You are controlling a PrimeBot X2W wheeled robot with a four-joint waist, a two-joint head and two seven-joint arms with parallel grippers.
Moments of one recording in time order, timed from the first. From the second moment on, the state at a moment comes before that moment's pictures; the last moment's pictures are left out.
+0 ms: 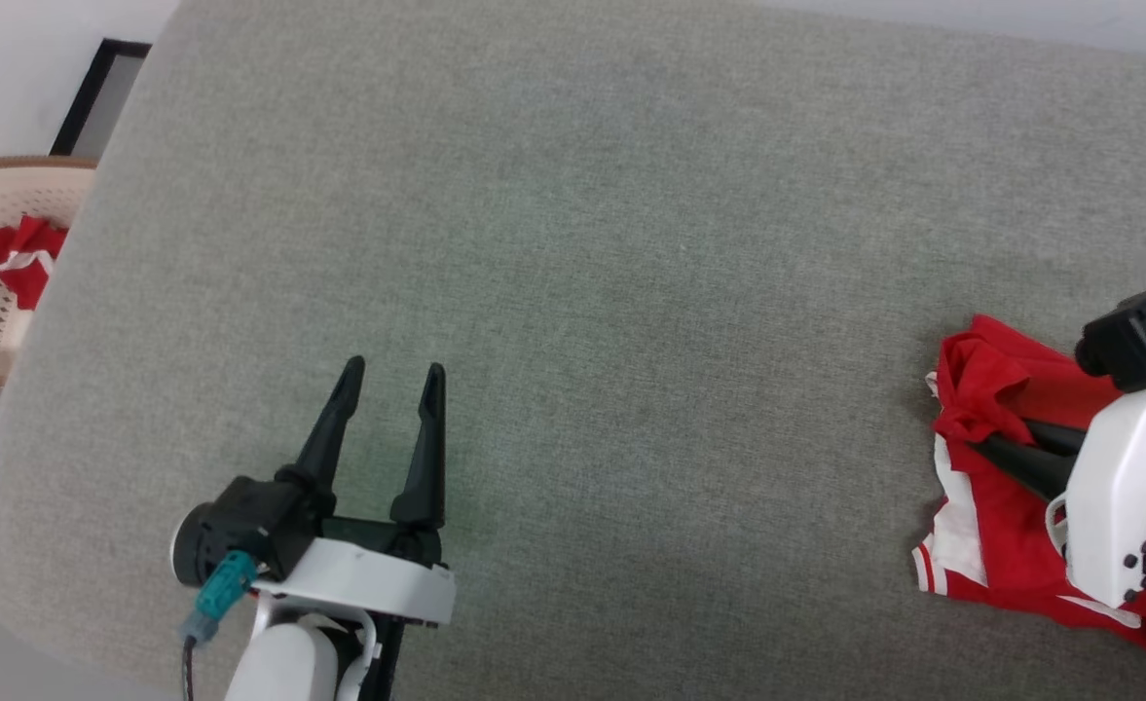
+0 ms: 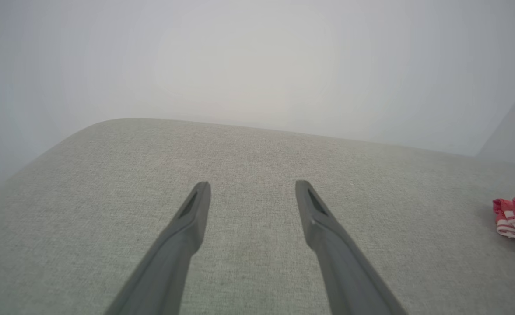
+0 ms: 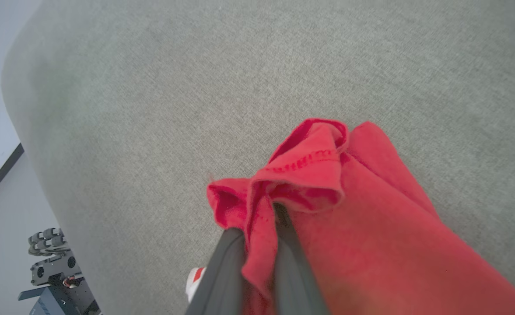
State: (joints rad) left arm -0.20 0.05 -0.08 0.12 -0.21 -0.13 -0.26; right arm -0.38 -0.70 0.35 -0.19 0.86 0.13 0.74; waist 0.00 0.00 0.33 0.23
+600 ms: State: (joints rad) left arm -0.24 0.06 -0.09 0.18 -0.23 -0.13 -0.26; right arm -0.47 -0.64 0.44 -0.04 0.90 0.13 0.50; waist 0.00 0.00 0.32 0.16
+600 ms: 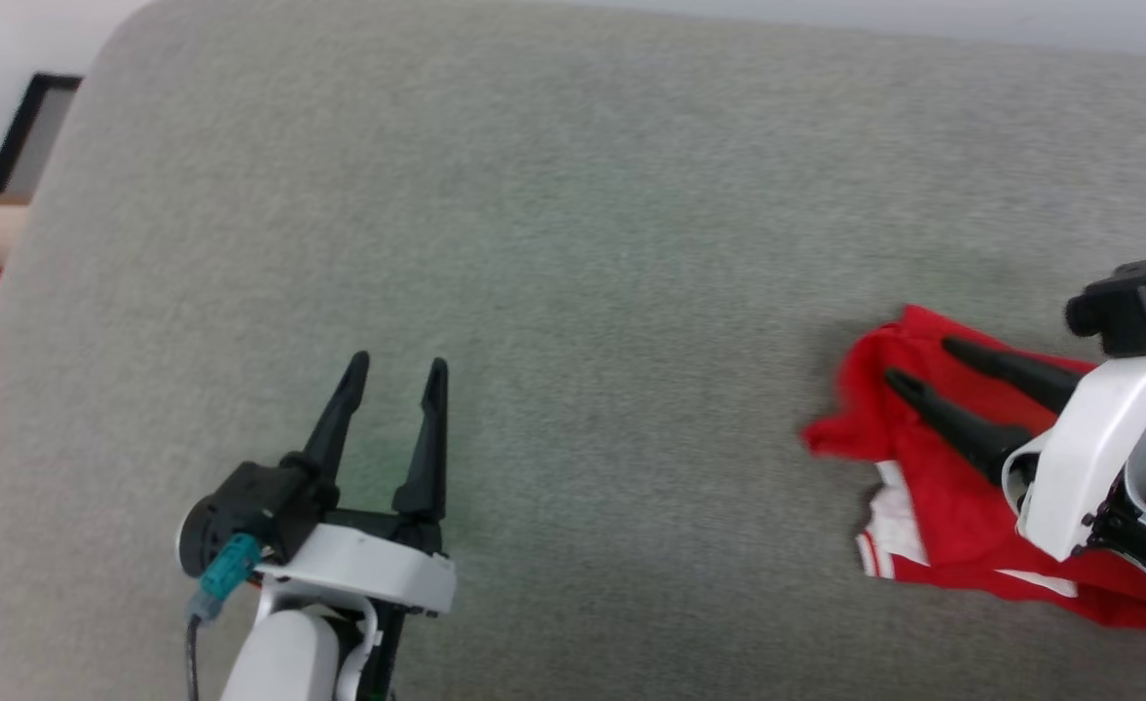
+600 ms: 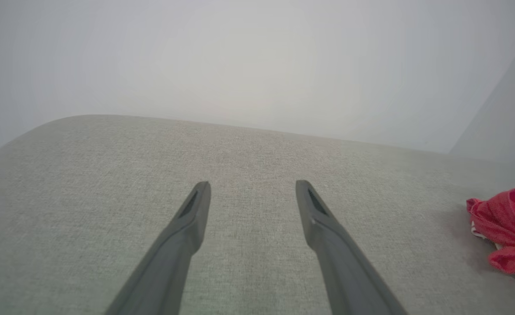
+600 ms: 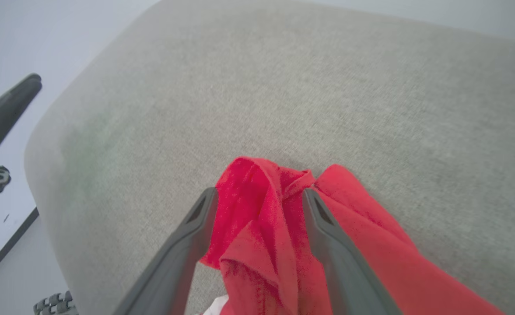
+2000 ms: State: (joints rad) left arm 0.07 0.12 0.05 0.08 -0.24 -0.13 -0.26; right arm -0.08 -0.50 0.15 0.20 0.58 0.13 -0.25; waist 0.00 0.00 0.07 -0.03
